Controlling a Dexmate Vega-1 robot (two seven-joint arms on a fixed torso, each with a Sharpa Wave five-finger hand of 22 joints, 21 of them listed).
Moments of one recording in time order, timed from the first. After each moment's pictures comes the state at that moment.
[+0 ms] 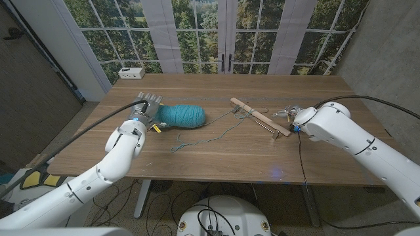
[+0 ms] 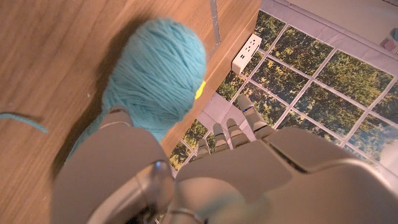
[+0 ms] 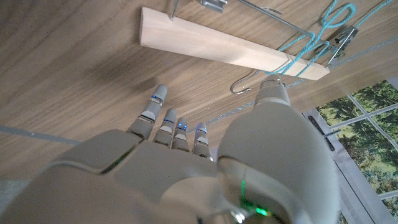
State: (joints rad) left arm 1.19 0.90 0.35 -2.14 1.48 0.61 -0.48; left_hand 0.58 0.03 0.17 0.12 0.29 -0.17 -0.15 0.18 0.24 -0.14 0.00 0.32 0.50 0.00 0.03 0.19 0.23 -0.07 0.12 0.81 0.17; right arm -0.81 -0.80 -0.49 -2.14 0.43 -1.22 -0.46; right_hand 0.86 -0.01 -0.02 0.01 0.27 0.08 -0.05 0.20 0.20 0.00 0.09 0.18 0.52 0.04 0.07 0.18 0.62 0.15 0.08 0.55 0.18
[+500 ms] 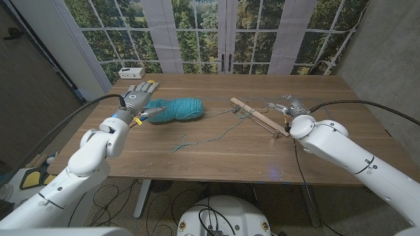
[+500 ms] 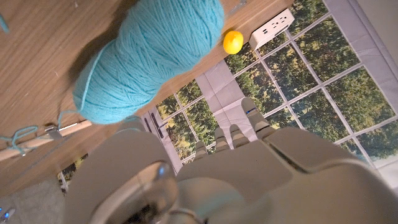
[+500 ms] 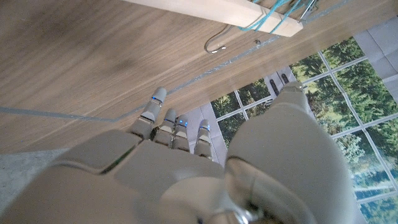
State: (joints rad) left arm 1.35 0.79 0.01 -2.11 0.97 0.31 -0.06; left_hand 0.51 0.18 0.21 0.15 0.25 -0.17 -0.16 0.19 0.18 -0.17 -0.01 0.22 0.39 -0.13 0.05 0.18 0.19 -0.16 0.14 0.72 0.17; right arm -0.97 -0.80 -0.48 -2.16 0.28 -0.90 -0.61; right_hand 0.77 -0.05 -0.09 0.04 0.31 0.12 -0.07 0.21 0.20 0.05 0.07 0.20 0.46 0.05 0.04 0.19 0.56 0.17 0.04 0.52 0.17
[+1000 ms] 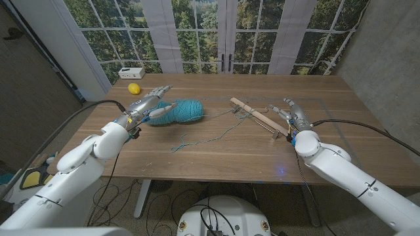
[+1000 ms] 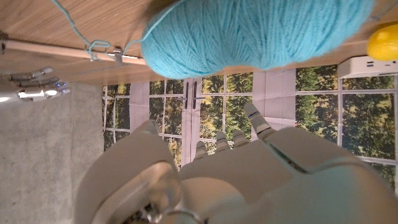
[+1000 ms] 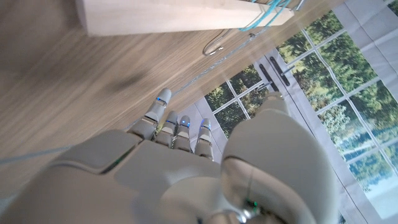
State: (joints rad) left arm 1.32 0.72 -0.04 -1.96 0.45 -0.08 -0.03; left_hand 0.44 0.18 0.27 0.18 0.25 -0.17 -0.16 0.18 0.18 -0.17 0.00 0.20 0.32 -0.17 0.04 0.19 0.19 -0.17 0.13 0.68 0.17; right arm -1.12 -0.73 -0.40 -1.94 0.21 -0.41 -0.57; right_hand 0.75 0.11 -0.06 0.08 0.33 0.16 -0.10 0.20 0.20 0.08 0.01 0.19 0.38 0.04 -0.02 0.19 0.46 0.20 -0.01 0.48 0.17
